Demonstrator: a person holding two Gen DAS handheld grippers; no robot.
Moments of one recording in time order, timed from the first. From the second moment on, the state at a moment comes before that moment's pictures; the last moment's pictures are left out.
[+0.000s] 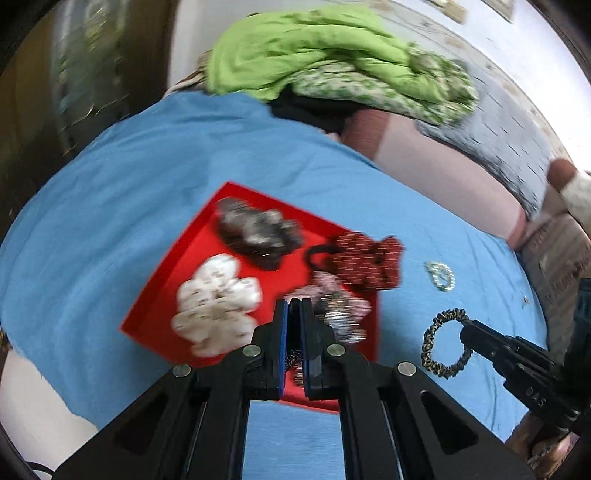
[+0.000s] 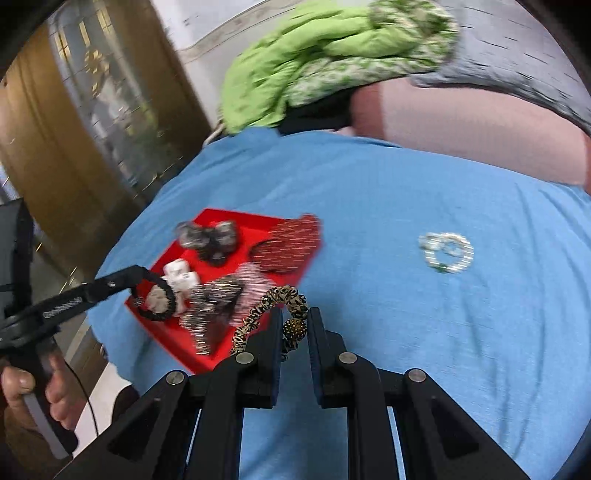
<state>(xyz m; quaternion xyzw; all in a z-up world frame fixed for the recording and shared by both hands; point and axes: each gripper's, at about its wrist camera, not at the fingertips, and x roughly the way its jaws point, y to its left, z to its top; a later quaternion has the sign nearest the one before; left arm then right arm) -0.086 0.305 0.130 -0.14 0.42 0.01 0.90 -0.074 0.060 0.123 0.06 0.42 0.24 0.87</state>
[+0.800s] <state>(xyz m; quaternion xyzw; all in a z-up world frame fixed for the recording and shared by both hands) -0.077 0.325 0.105 -0.10 0.43 0.07 0.90 -0.070 0.176 0.064 -0.01 0.48 0.31 0.82</state>
